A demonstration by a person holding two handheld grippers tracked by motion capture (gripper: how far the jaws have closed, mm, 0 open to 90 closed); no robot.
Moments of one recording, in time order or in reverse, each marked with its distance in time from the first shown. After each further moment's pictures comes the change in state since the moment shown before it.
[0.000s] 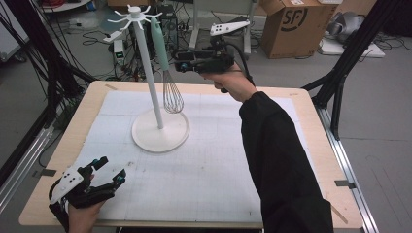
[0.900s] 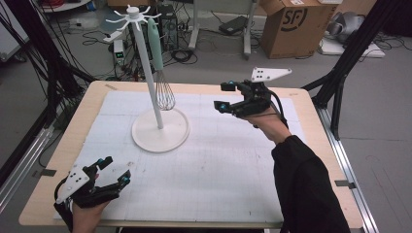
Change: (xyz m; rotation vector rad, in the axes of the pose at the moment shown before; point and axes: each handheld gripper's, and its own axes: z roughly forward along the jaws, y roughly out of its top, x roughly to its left) left arm -0.009 0.001 0.006 0.007 -0.013 0.033; right arm 0.047 -0.096 -0.083 -0.011 -0.208 -0.018
